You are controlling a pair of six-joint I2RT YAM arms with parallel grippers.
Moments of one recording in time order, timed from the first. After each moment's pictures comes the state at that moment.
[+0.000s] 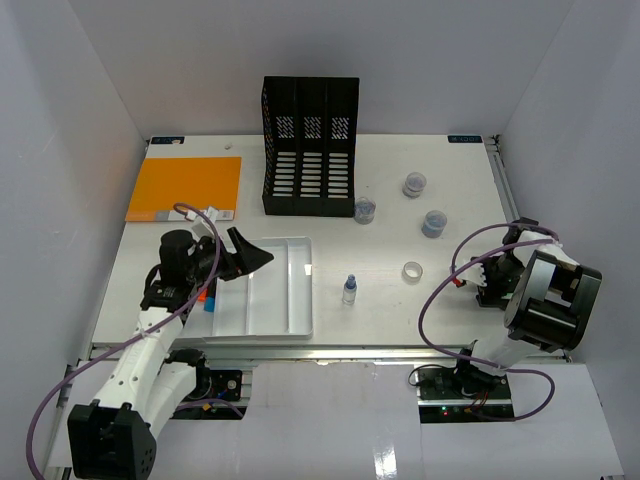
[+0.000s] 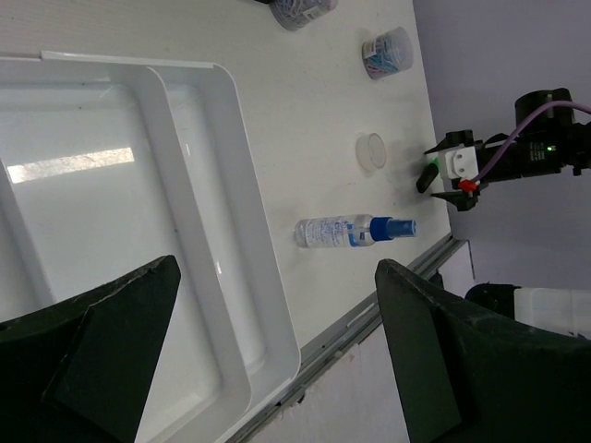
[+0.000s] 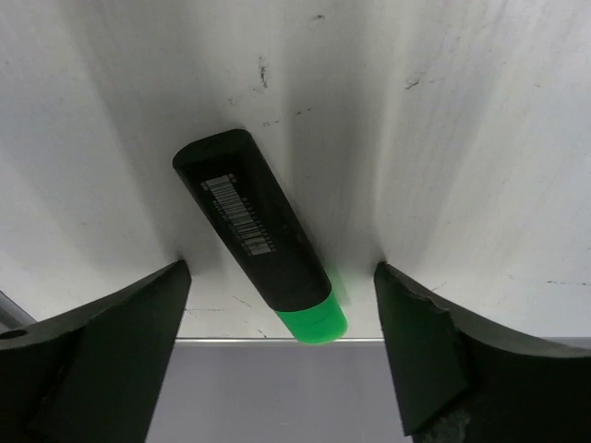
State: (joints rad) left arm -0.11 0.82 0.52 -0.14 0.63 -0.61; right arm -0.37 1.56 0.86 -0.86 -0.03 -1.98
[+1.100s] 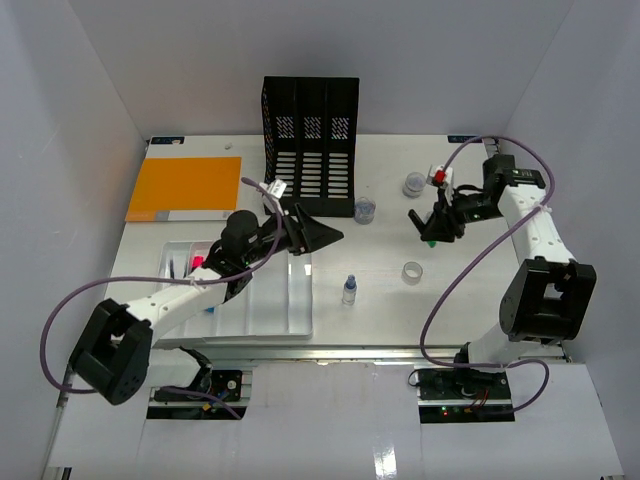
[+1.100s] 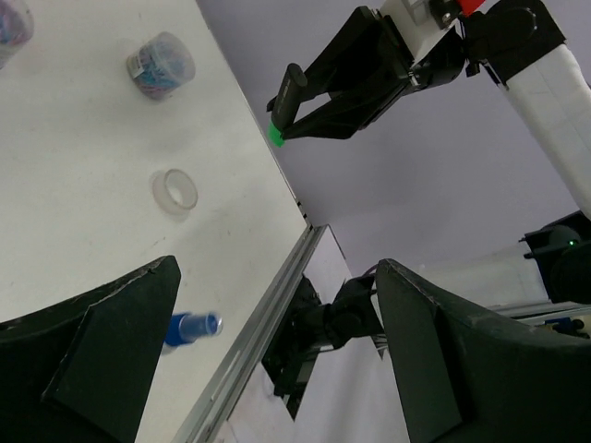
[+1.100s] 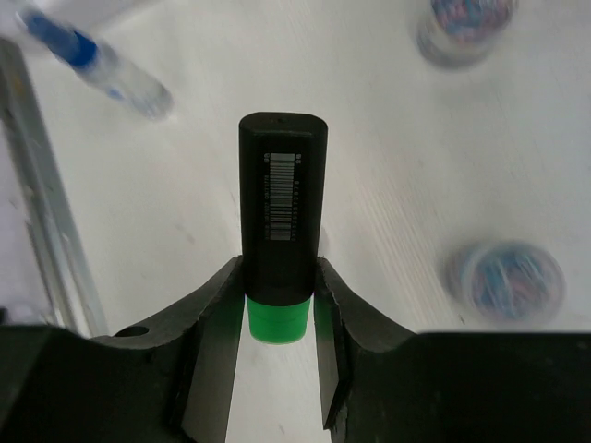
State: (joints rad) left arm -0.59 1.27 0.67 0.58 0.48 -0.96; right arm -0.07 1.57 1.37 -1.19 -0.95 -1.16
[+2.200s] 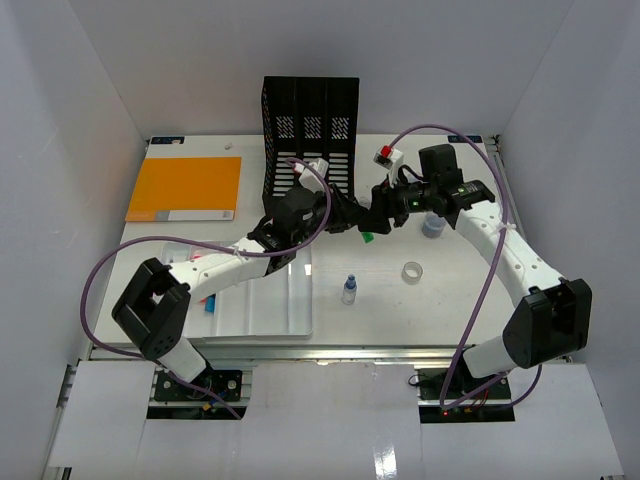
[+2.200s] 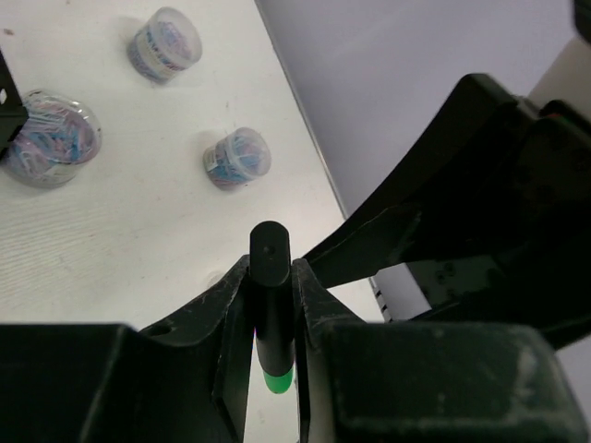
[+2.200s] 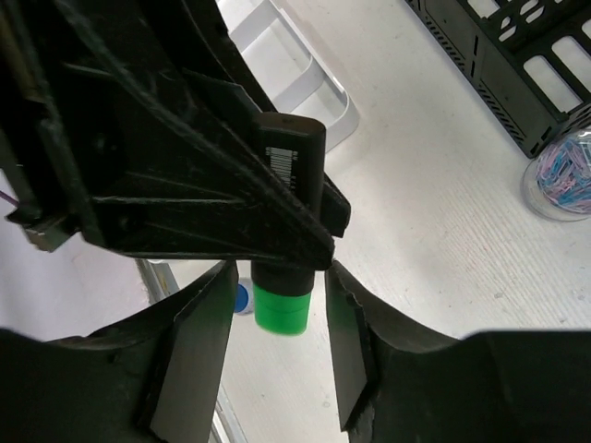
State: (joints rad) left arm -0.78 1.58 1.05 0.38 0.05 -0.83; right arm 0.36 1.45 1.30 -0.60 -0.78 -0.15
